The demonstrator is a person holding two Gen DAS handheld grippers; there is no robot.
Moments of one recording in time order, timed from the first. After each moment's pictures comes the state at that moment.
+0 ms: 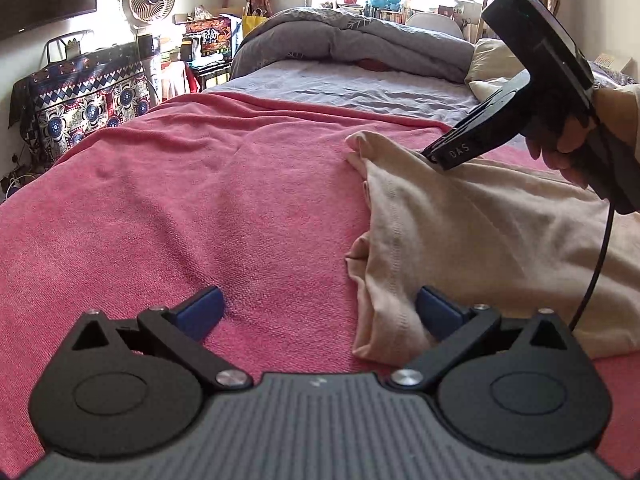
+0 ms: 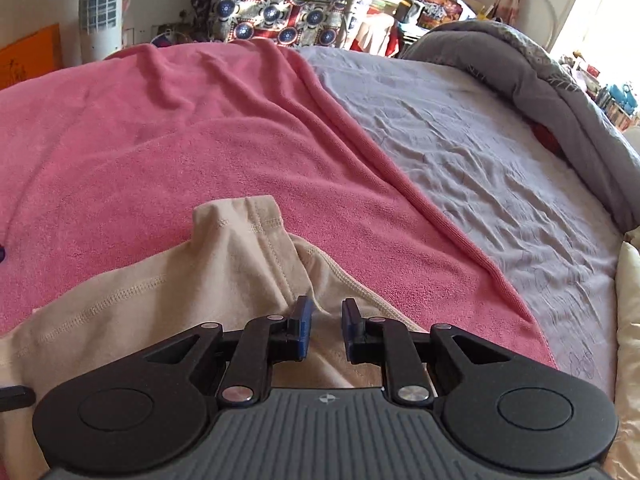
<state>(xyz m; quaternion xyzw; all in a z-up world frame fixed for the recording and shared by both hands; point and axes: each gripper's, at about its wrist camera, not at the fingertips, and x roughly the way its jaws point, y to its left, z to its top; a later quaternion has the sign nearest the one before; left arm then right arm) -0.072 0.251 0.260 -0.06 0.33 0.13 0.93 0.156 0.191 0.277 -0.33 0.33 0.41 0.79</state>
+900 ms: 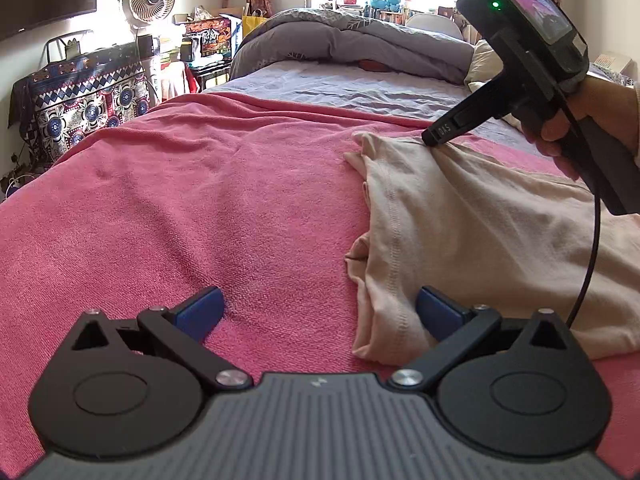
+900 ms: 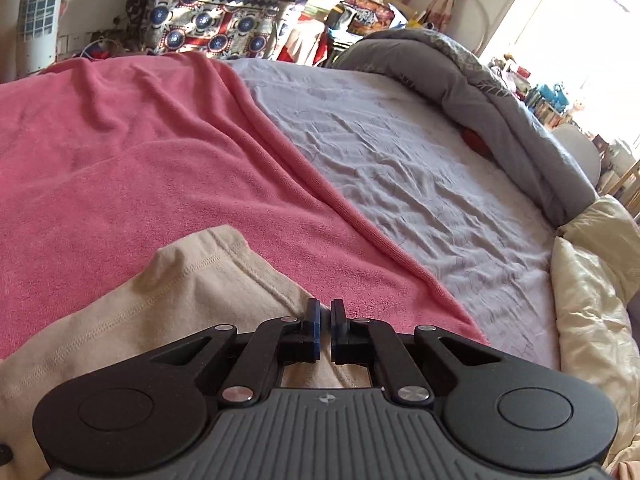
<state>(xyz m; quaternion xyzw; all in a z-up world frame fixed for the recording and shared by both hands) -0.081 0.258 0.261 -0.06 0.33 0.13 0.93 0.160 0.200 0.284 -0.31 0.30 0.29 0.85</state>
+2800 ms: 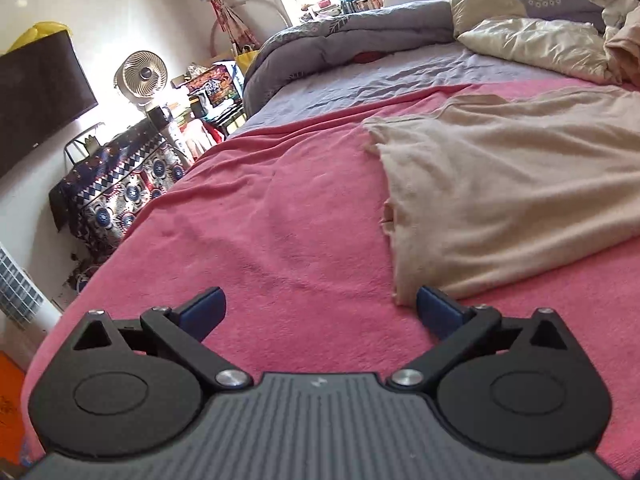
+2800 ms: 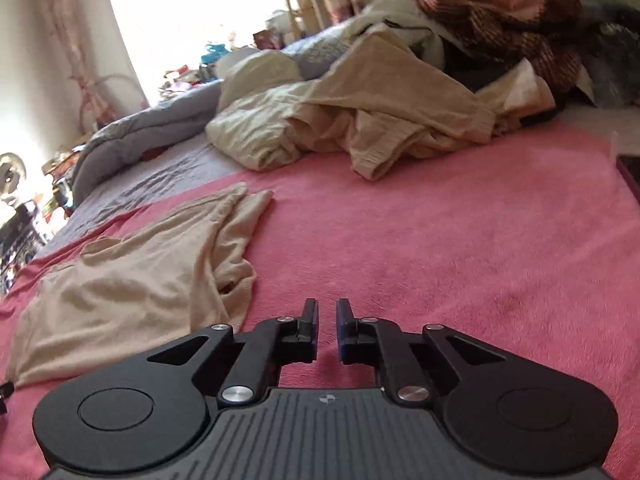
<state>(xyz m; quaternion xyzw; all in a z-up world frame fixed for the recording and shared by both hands) -0.110 0.235 0.264 0.15 0.34 0.19 0.91 -0.091 -0.181 0.264 0.14 0.30 0.01 0.94</state>
